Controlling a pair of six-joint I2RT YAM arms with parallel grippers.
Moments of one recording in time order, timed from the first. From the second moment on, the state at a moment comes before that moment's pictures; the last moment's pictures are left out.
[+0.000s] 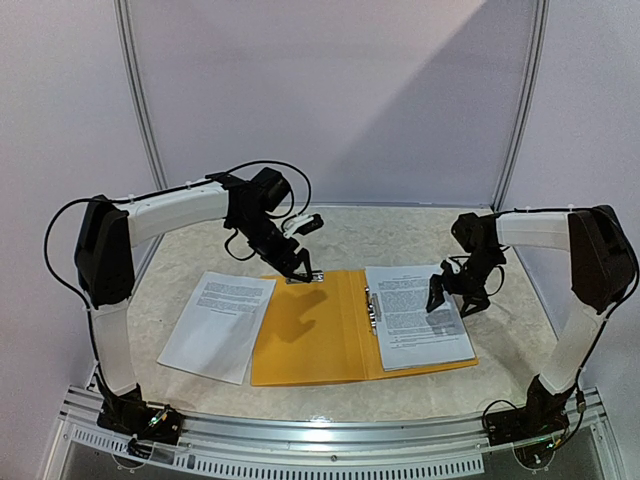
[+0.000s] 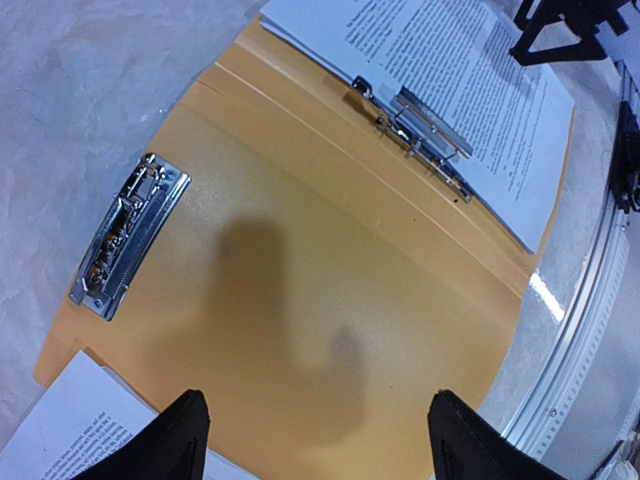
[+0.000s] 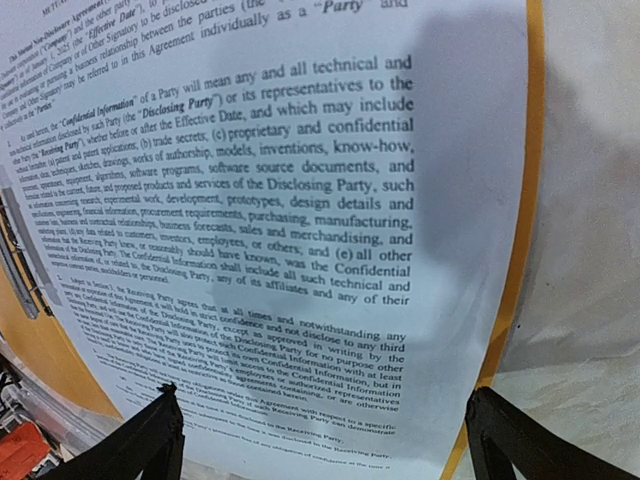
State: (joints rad) left arm -0.63 2.00 1.70 -0.91 0.41 0.15; right arm 0.30 1.79 1.15 -0.90 -0.29 0.32
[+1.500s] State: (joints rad) left arm -0.60 1.57 1.46 -1.04 0.35 0.37; right arm 0.36 1.30 1.40 -0.71 -0.26 0.18
